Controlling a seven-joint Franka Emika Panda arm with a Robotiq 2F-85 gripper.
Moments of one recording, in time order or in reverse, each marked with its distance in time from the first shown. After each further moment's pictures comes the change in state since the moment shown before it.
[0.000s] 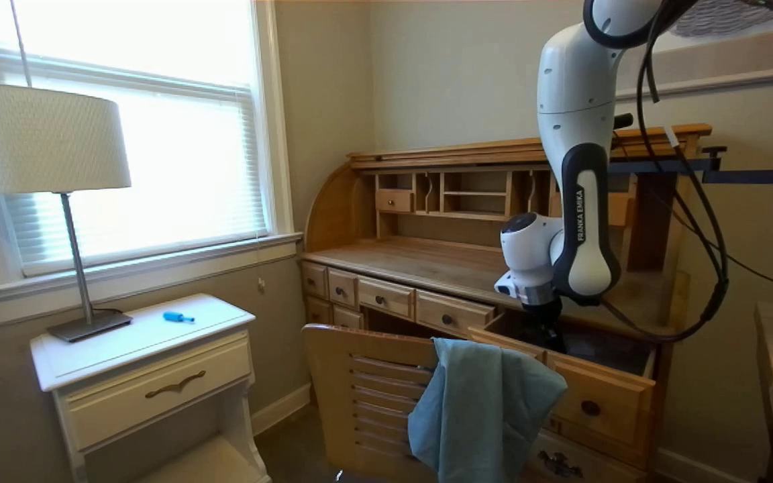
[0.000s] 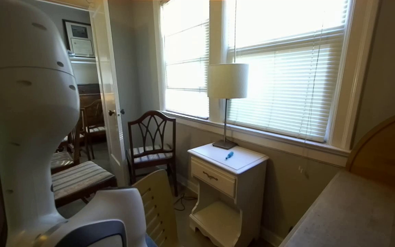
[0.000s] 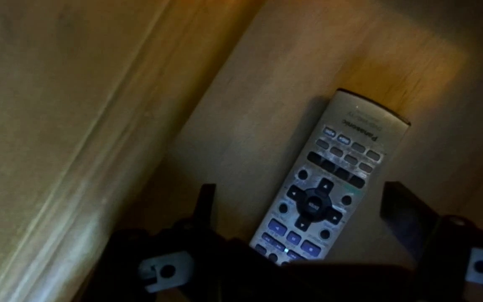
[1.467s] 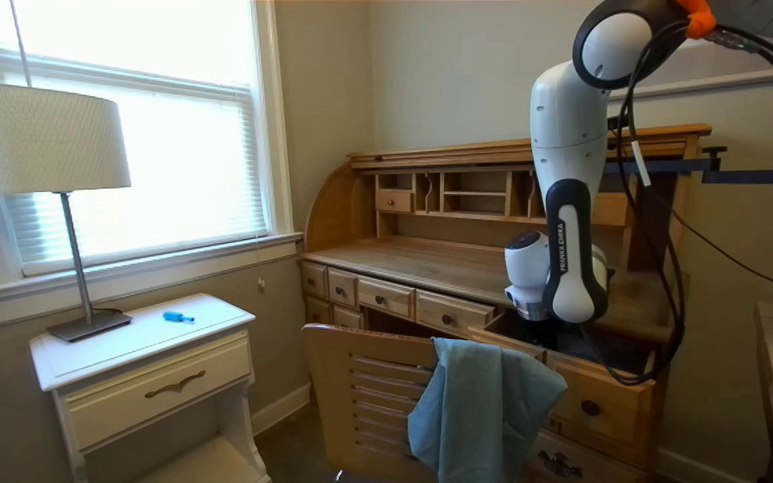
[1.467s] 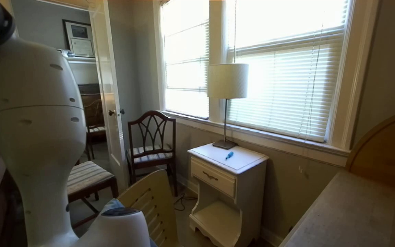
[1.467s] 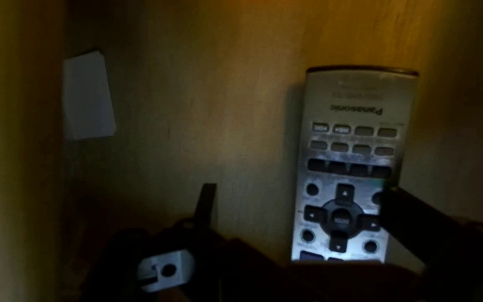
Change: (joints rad) arm 0.005 0.142 0.008 0.080 0.288 0.084 0.241
